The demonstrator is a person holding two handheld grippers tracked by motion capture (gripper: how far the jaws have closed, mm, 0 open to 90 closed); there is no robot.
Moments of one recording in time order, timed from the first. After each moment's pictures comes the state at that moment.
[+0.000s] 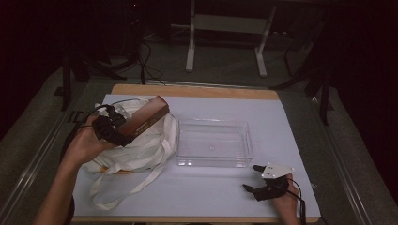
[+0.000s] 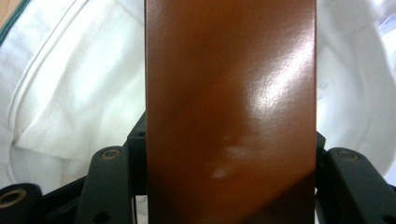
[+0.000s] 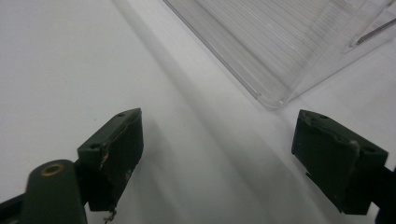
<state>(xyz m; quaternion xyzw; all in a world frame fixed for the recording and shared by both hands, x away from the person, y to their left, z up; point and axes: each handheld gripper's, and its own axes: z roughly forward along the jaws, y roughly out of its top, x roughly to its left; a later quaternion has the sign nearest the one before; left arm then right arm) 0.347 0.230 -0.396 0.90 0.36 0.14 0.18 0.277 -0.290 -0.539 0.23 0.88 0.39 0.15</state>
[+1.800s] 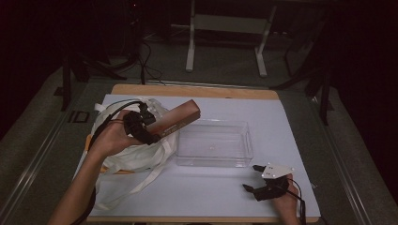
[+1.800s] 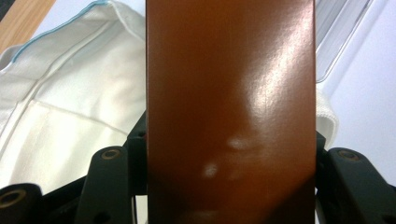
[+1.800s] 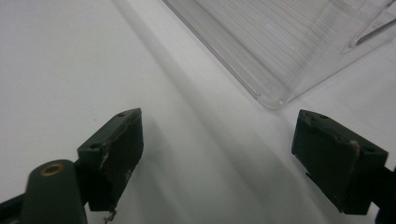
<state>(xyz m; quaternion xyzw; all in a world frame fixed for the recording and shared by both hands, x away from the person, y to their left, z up) 0.359 0.155 -0.385 0.94 0.26 0.12 0.19 0.276 -0.290 -0.539 0.23 0.88 0.39 0.15</state>
